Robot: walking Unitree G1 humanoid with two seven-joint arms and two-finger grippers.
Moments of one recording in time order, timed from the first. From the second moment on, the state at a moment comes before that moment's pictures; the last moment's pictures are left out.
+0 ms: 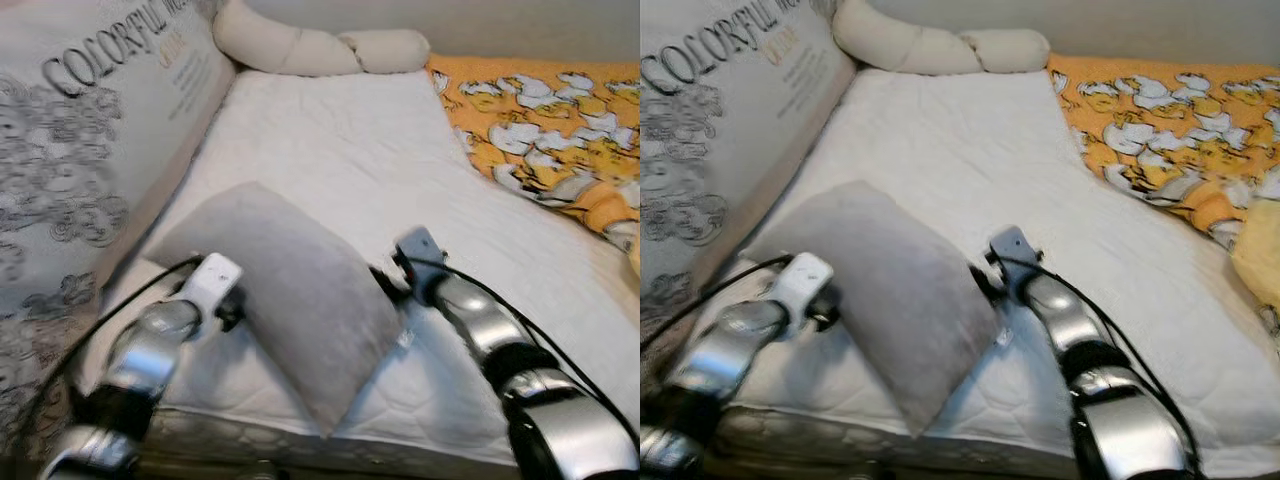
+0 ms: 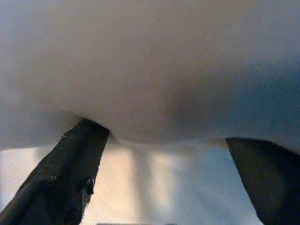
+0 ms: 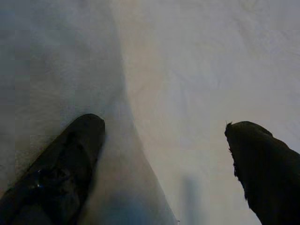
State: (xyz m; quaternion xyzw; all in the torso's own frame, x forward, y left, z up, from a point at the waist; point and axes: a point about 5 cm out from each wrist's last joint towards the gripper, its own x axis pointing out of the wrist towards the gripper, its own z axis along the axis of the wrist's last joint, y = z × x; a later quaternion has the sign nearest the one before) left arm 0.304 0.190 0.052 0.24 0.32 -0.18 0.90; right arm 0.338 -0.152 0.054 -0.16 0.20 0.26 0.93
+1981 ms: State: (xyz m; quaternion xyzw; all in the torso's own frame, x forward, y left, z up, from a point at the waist) left arm 0.298 0.154 0.041 -0.31 0.20 -0.32 0.87; right arm 0.271 -0.206 0.046 0.26 0.22 0.31 0.89
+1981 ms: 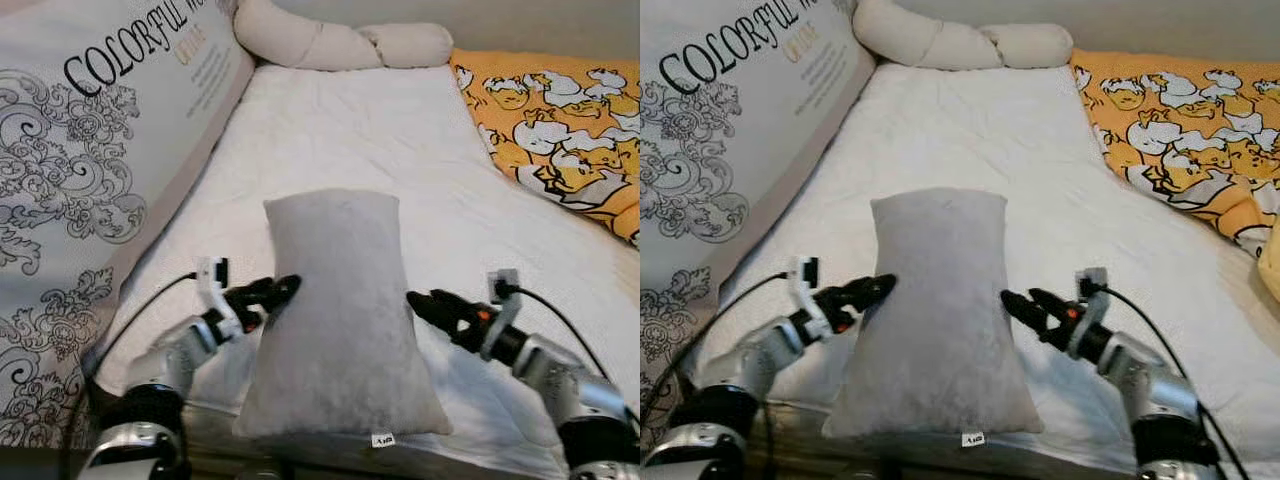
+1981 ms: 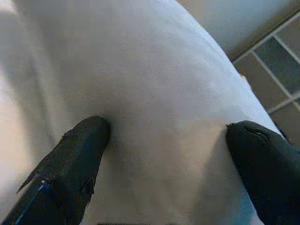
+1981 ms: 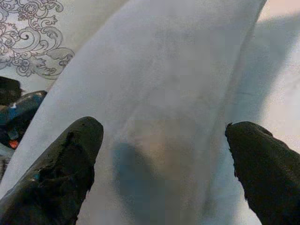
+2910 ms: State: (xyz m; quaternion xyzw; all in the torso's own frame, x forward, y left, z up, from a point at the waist) left arm 0.297 0.133 0.026 -0.21 0.26 -0.33 0.88; right arm 0.282 -0.163 0.018 0.21 0.26 0.29 0.90
